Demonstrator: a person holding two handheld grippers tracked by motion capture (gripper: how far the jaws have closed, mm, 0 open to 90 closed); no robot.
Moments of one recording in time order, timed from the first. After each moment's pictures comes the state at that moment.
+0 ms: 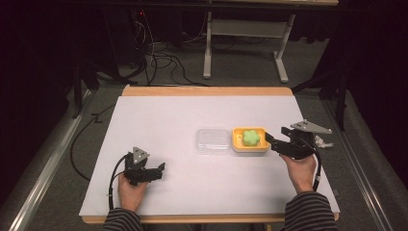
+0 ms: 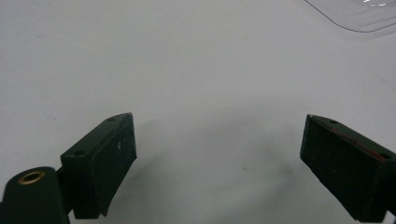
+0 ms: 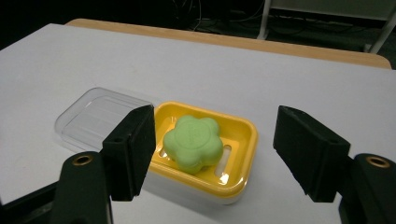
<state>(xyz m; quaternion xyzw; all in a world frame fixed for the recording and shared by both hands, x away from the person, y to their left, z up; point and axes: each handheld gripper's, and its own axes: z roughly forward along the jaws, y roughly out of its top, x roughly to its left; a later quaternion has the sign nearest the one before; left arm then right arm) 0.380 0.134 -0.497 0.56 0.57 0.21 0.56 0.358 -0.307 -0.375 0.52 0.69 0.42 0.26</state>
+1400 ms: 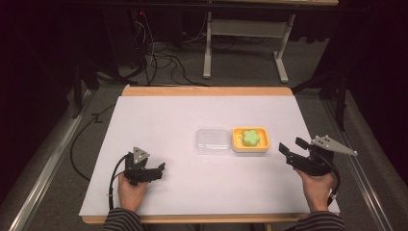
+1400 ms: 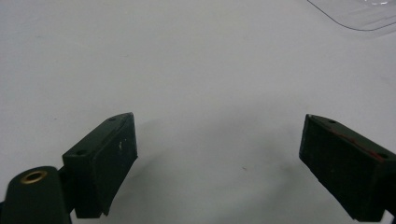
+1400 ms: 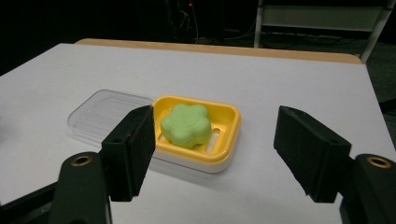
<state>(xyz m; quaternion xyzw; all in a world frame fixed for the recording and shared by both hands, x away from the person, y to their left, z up) 0.379 0.134 -0.497 0.56 0.57 0.22 0.56 0.308 -0.334 -0.378 0.53 0.66 0.45 0.28</state>
